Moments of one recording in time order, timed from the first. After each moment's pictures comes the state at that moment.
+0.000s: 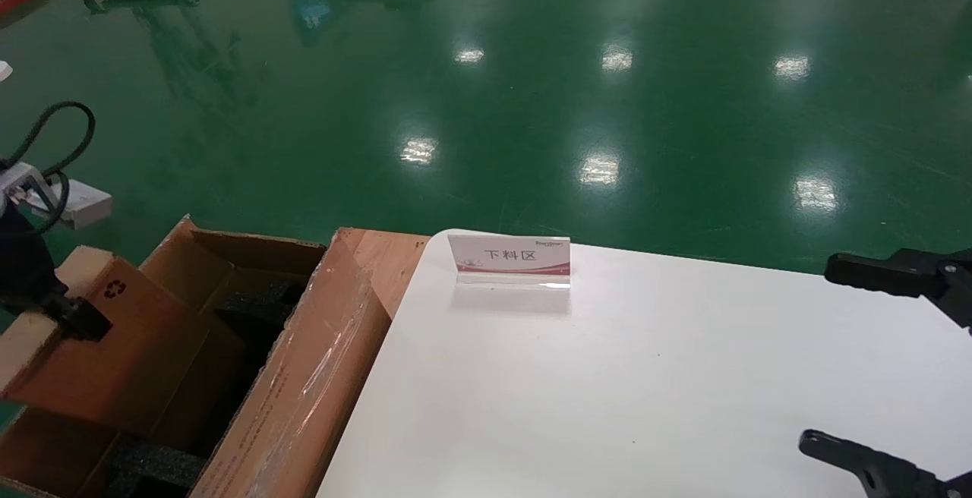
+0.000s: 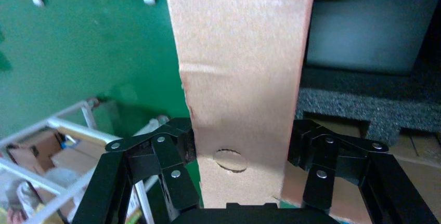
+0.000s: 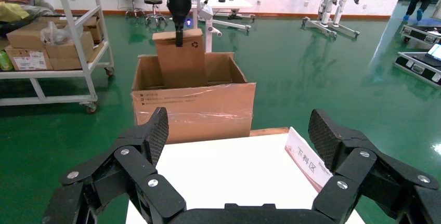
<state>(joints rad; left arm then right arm) -2.44 0.65 2.38 -0.84 1.51 1.37 -1.42 1.08 -0.61 -0.29 1.28 -0.72 -1.49 0.18</state>
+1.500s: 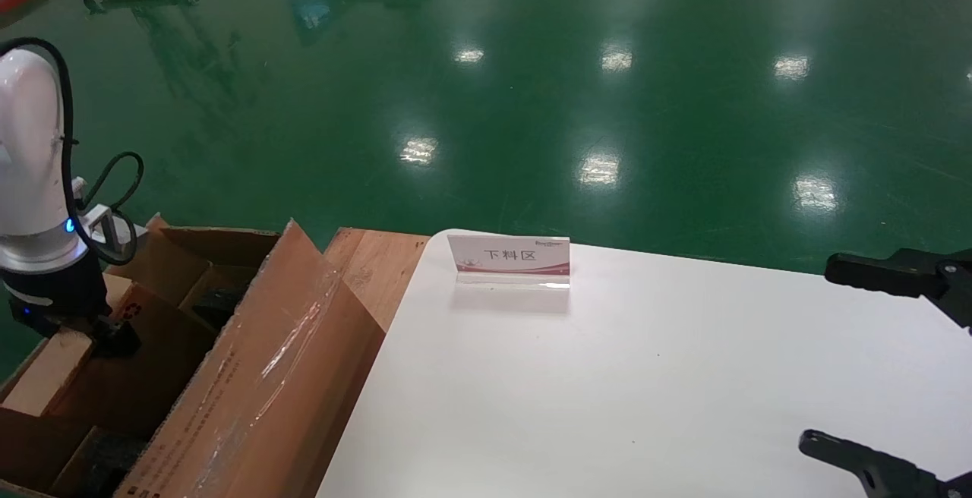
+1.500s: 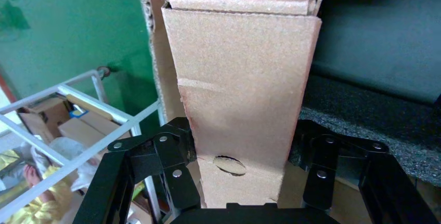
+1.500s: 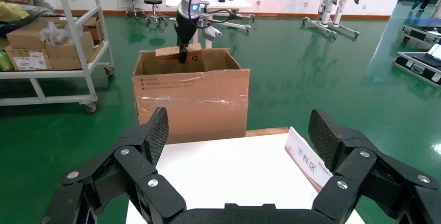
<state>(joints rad) -1.98 0.89 2.32 -0.22 1.36 1.31 -1.25 1.08 -0.61 -0.30 1.28 -0.72 -1.49 0.18</state>
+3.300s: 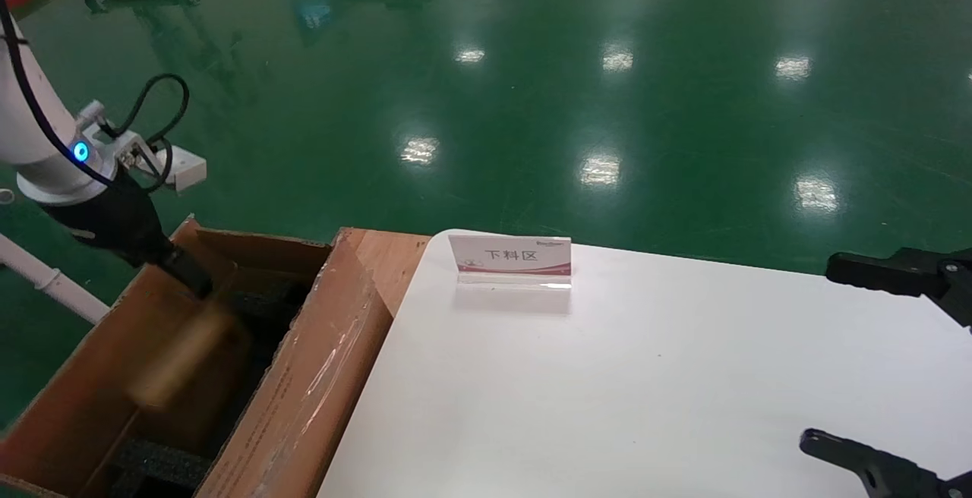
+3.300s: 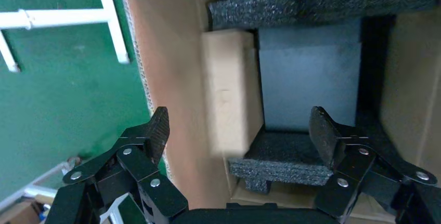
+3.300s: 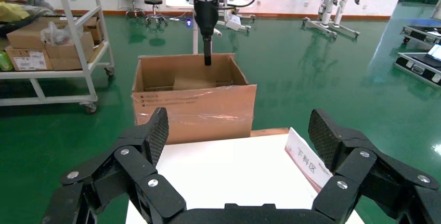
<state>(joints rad) -2.21 0.85 2.25 -0.44 1.30 1.28 -1.13 1.08 -0.61 -0.30 1.28 -0.72 -1.49 0.18</state>
